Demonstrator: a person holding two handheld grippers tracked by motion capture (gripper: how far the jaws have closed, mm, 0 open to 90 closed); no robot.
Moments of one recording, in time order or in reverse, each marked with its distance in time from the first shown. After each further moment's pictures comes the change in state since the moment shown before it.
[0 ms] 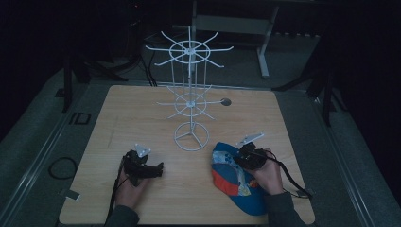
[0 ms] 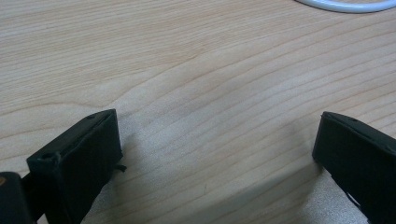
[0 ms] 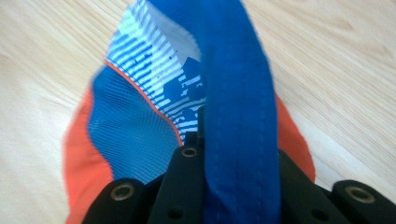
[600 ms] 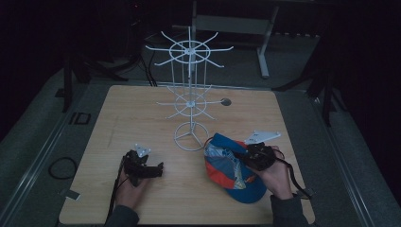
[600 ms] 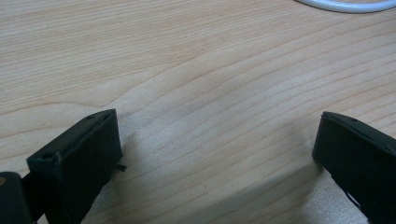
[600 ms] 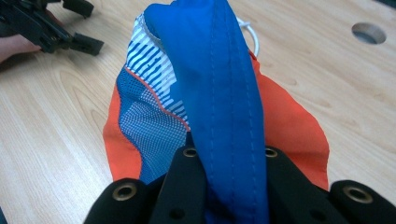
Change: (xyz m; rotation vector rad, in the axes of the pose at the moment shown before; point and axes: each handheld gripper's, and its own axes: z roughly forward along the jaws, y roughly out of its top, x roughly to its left) left arm 0.000 0.000 0.000 -0.002 0.002 -0.003; right arm 0.019 0.012 -0.062 -0.229 0.038 -0.051
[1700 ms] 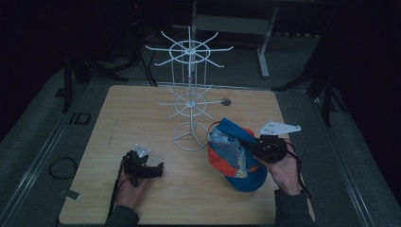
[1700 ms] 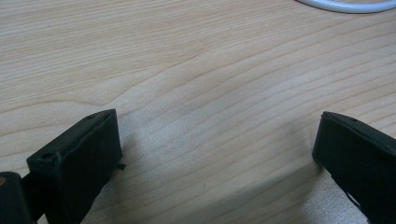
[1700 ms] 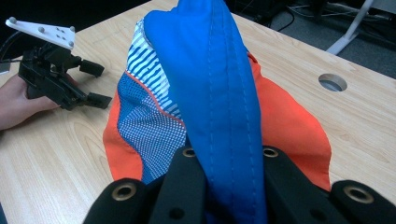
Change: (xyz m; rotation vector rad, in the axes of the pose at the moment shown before) left arm -0.001 0.000 0.000 -0.003 0.008 -0.008; right arm -0.011 0.017 -0.035 -0.173 -0.005 0.041
